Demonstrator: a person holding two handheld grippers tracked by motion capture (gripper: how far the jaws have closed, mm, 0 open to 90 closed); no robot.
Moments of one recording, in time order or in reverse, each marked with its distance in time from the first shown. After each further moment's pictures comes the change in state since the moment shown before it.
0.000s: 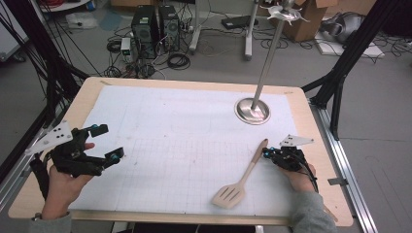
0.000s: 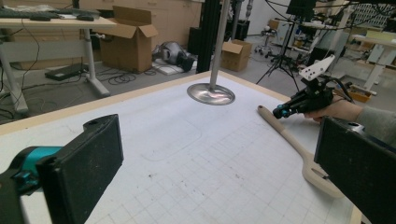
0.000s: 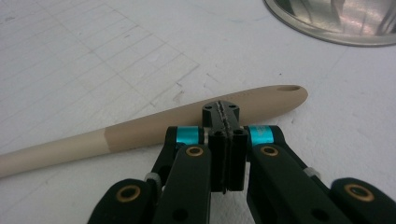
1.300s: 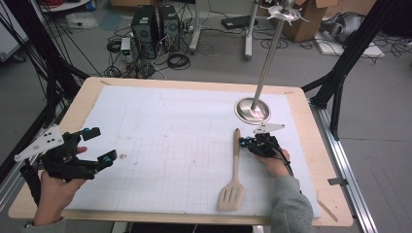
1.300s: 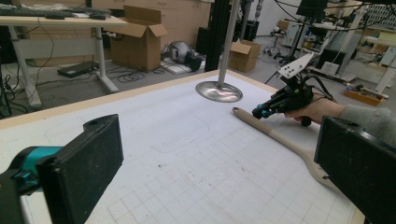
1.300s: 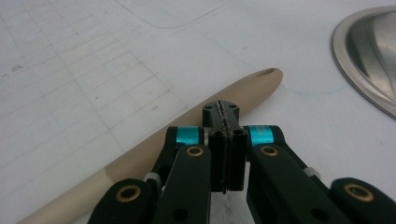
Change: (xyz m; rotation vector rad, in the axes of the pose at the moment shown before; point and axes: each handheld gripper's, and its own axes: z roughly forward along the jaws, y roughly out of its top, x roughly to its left) left arm 0.001 -0.005 -0.017 0.001 0.042 -0.006; right arm 0.022 0.049 0.065 -0.004 0.091 -0.047
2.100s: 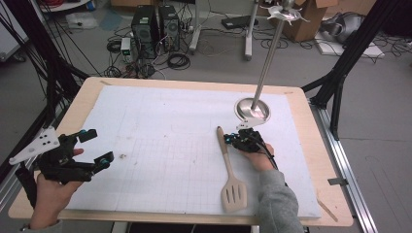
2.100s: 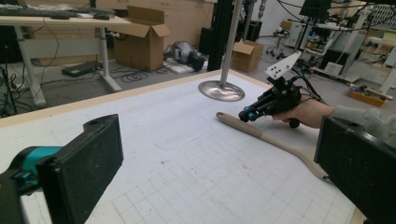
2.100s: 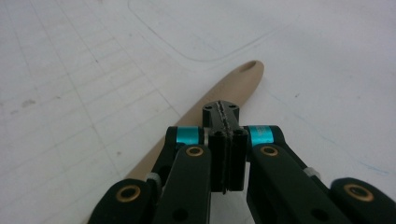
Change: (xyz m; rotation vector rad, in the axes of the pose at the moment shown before) left arm -0.001 0.000 -0.008 -0.010 0.007 -0.003; right arm 0.019 0.026 0.032 -0.015 0.050 -0.040
